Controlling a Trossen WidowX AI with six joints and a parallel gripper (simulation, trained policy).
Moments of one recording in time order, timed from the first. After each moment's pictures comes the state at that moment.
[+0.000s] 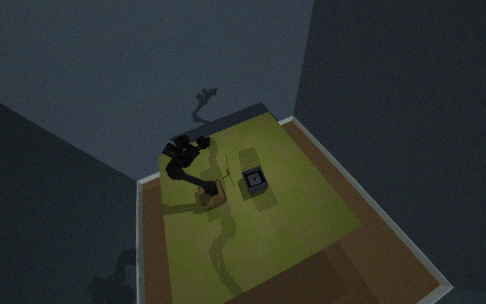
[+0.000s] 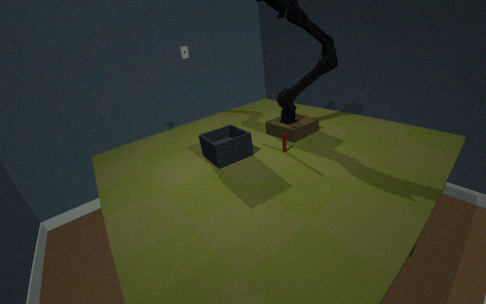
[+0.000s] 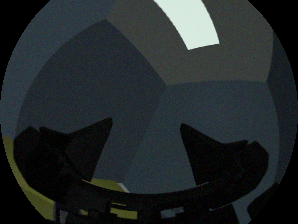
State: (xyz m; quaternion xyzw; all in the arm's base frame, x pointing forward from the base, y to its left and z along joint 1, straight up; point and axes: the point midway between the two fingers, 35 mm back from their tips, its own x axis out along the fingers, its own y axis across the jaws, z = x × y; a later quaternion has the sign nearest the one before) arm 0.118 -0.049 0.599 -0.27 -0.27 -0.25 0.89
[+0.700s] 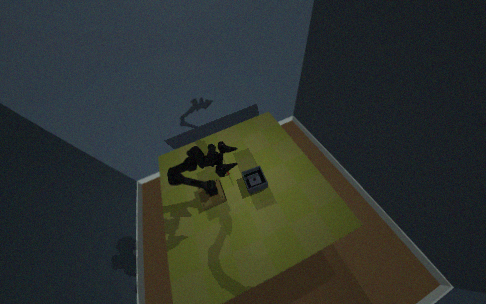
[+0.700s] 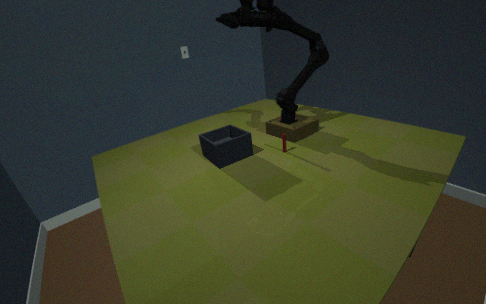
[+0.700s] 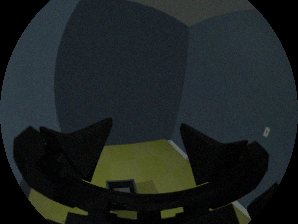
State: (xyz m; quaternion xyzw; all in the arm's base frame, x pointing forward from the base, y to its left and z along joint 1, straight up) arm 0.228 -0.066 0.474 -0.02 -0.06 -0.14 0.99
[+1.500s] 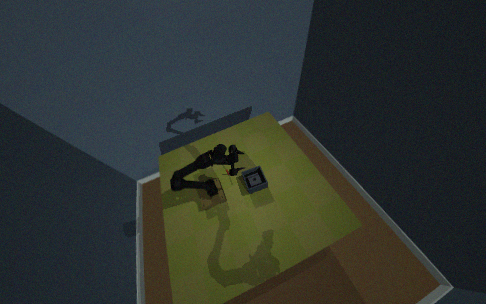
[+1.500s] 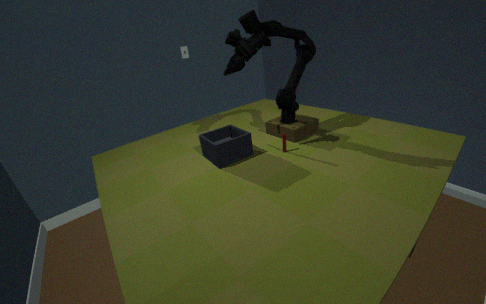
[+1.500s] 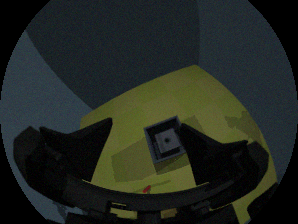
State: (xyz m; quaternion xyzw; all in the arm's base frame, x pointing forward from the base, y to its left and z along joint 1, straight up) arm 0.272 0.002 0.303 0.21 0.25 -0.09 0.94
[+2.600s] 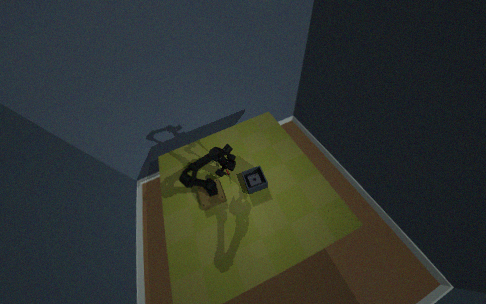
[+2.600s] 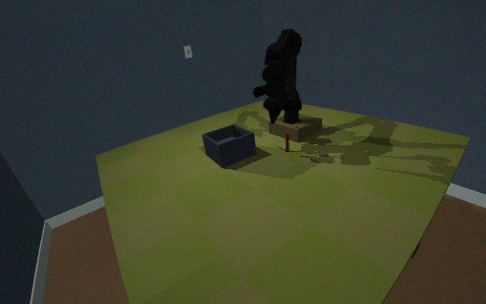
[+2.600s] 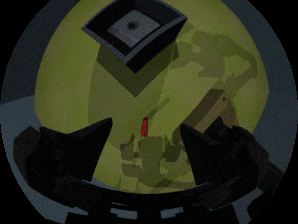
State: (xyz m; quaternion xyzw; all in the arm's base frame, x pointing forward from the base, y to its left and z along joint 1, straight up) arm 0.175 0.095 0.111 0.30 0.58 -0.30 0.69
